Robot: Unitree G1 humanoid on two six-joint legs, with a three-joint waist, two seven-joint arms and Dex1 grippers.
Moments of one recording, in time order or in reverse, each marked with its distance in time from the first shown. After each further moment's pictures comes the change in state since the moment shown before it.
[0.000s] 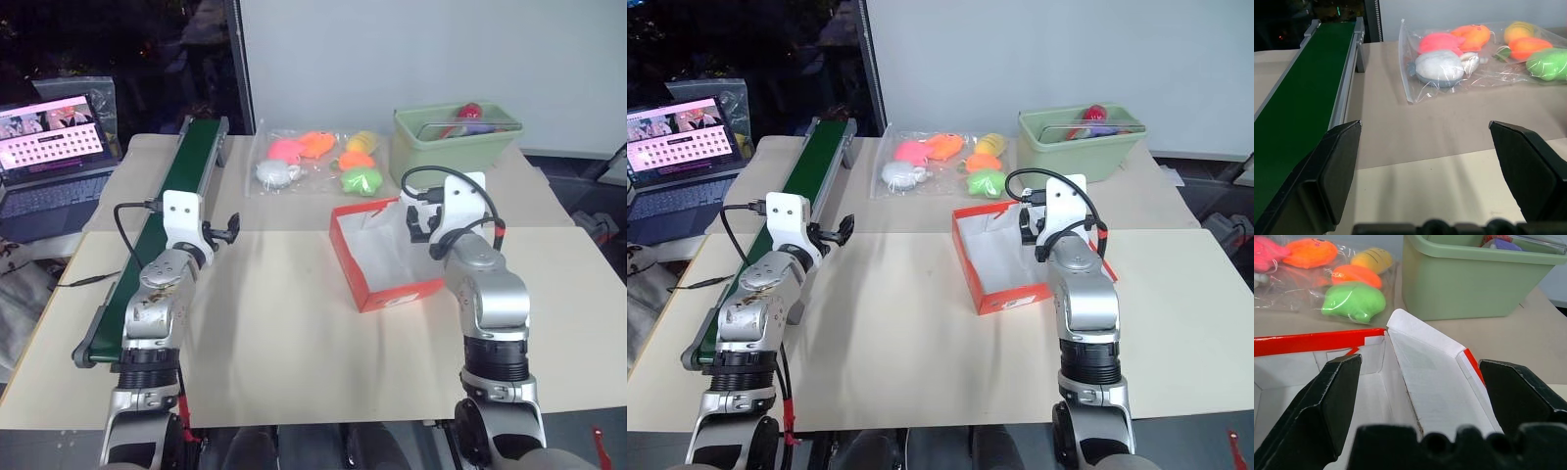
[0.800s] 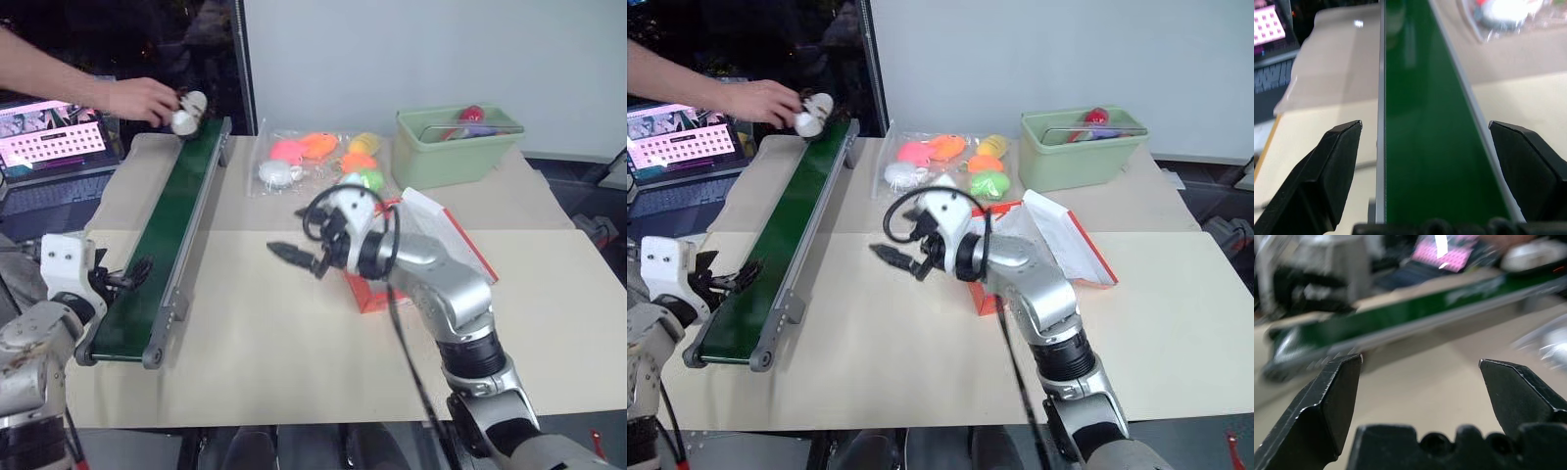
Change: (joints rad) left arm 0.409 0.313 0.333 -0.167 -0.174 0.065 -0.280; right arm -0.076 -0.031 0.378 -0.092 0.320 -0.085 0.667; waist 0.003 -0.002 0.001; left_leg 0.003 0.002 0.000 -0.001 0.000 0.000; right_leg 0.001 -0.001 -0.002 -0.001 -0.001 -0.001
